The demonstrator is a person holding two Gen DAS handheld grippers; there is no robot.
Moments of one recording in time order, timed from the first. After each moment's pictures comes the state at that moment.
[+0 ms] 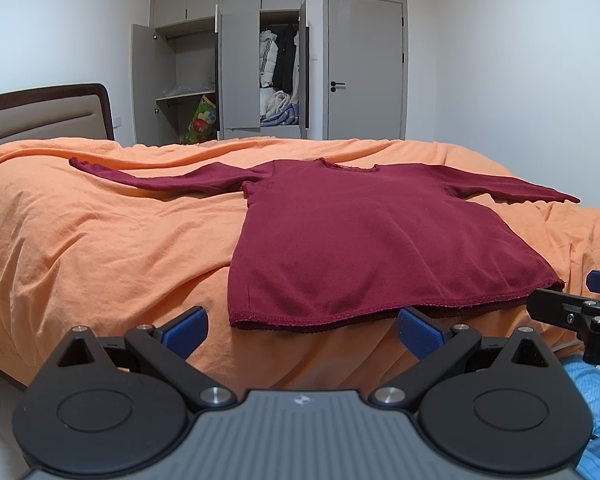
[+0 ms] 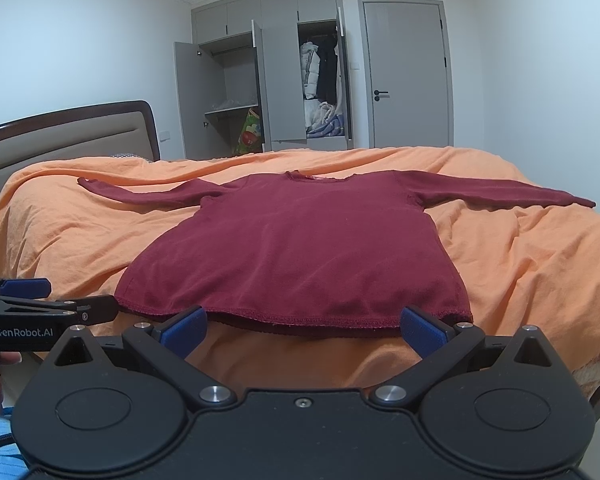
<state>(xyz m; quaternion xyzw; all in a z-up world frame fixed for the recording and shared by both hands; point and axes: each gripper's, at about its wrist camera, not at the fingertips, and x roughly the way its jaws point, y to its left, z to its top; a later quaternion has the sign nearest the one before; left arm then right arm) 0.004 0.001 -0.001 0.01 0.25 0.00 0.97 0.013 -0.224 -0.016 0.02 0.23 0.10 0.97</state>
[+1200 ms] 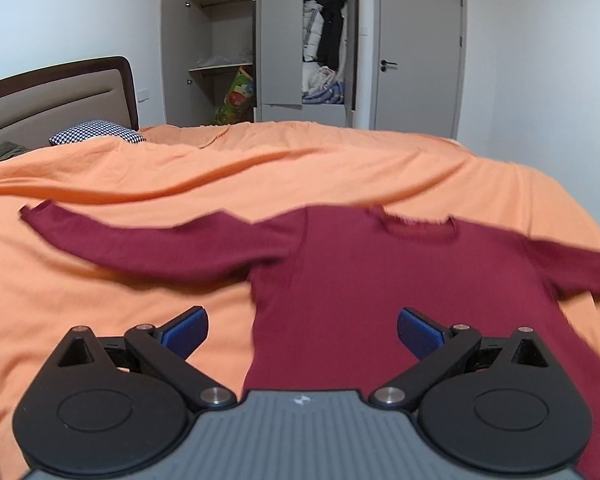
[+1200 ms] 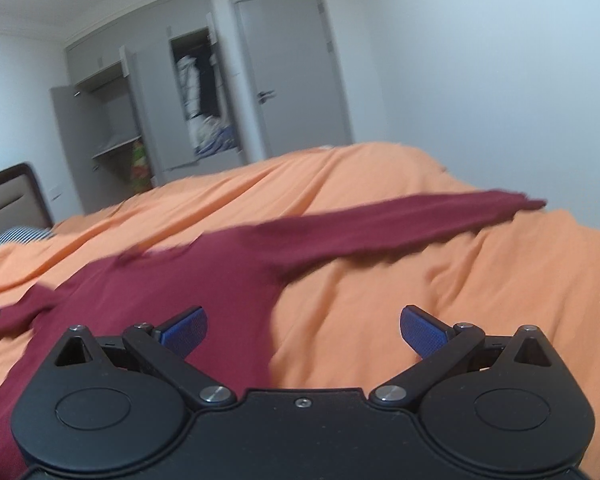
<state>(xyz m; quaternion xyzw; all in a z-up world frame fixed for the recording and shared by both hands) 0.282 0.009 0.054 -0.02 0.30 0.06 0.95 0.240 -0.371 0.001 0.11 0.23 -0.06 0.97</state>
